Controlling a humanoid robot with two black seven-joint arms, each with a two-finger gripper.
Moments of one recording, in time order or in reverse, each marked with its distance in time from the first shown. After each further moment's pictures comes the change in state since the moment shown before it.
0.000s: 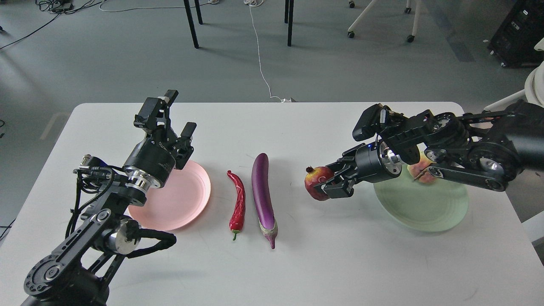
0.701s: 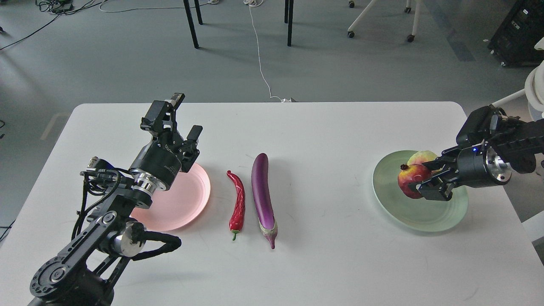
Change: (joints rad) left arm 0.003 -0.017 0.017 -0.003 0.003 0.001 0.003; right arm -0.045 -0.407 -0.005 0.114 -0.252 0.001 0.000
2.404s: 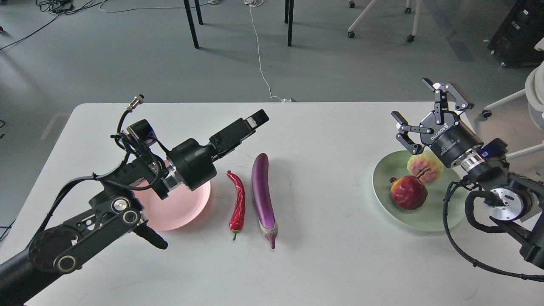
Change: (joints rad) left arm -0.395 0.215 0.408 0.021 0.550 -0.228 -0.054; right arm -0.786 0.246 1.007 -0.280 1.782 0.338 0.000
